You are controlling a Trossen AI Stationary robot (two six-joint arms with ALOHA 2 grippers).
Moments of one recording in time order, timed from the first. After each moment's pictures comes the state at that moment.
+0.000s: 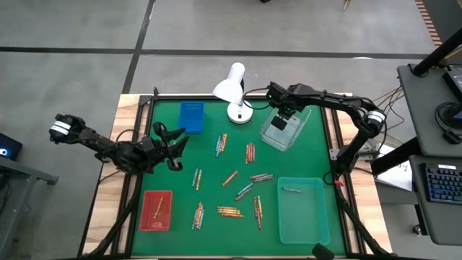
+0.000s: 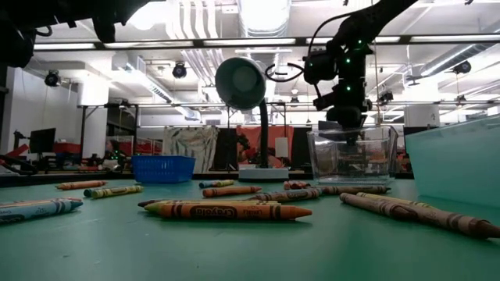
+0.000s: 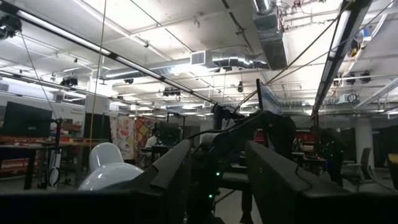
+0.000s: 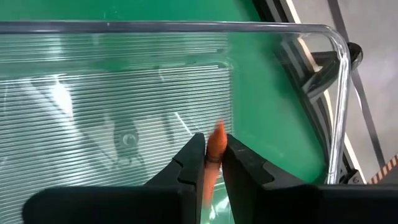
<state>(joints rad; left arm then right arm) -0.31 1.04 0.22 1.49 -0.67 0.36 -0.62 1.68 1.24 -0.94 0.29 -0.05</state>
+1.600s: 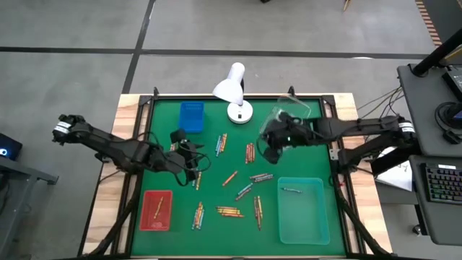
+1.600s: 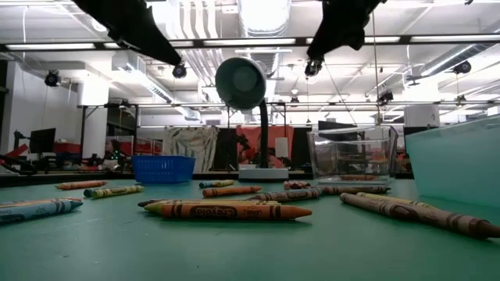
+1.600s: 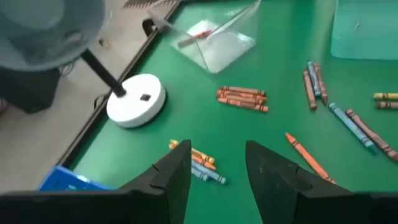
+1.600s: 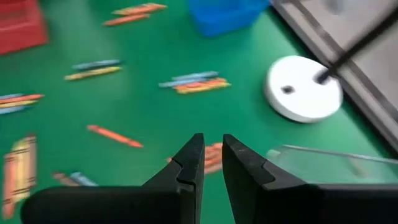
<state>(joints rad) -0.30 1.15 0.83 -0.41 -0.69 -0.23 0.03 1.31 1.17 -0.64 0.29 0.29</state>
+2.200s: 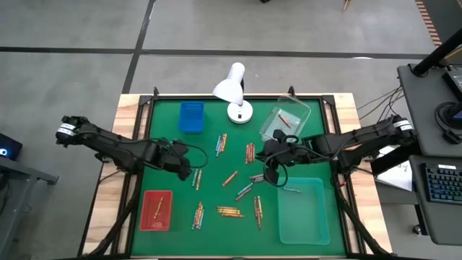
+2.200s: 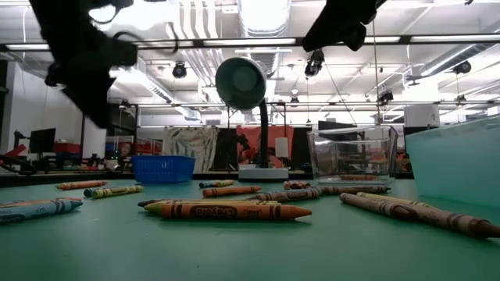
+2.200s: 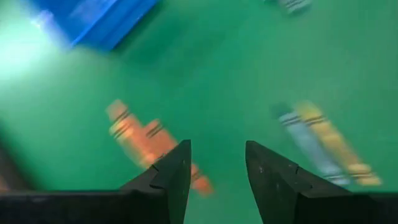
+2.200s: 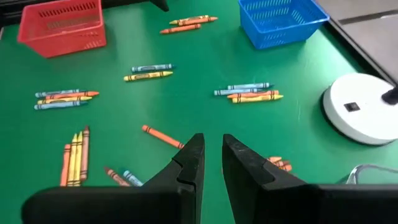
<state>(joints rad) -0.23 1.24 0.84 -1.04 -0.43 -0.98 0.19 1.32 1.06 -0.43 0.32 0.32</state>
